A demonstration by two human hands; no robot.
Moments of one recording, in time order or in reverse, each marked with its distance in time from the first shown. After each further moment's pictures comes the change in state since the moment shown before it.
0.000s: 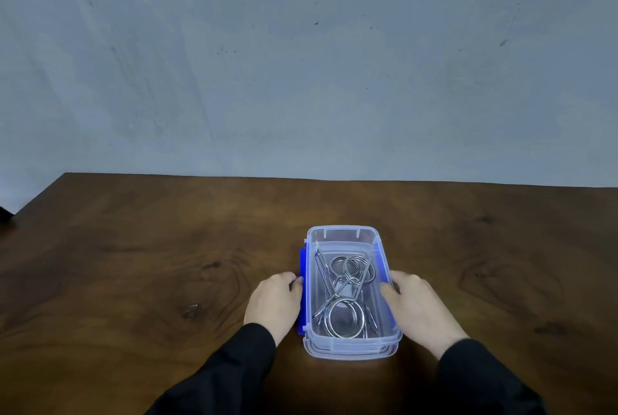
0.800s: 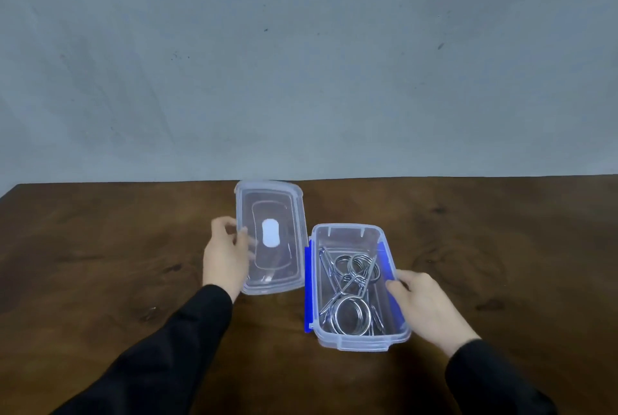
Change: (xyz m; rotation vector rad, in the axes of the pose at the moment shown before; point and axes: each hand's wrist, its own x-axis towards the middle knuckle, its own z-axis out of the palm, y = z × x) left_hand 0.014 0.041 -0.032 -0.495 0.292 -0.040; right_hand -0.034 0.049 -0.059 0.162 0.023 0.030
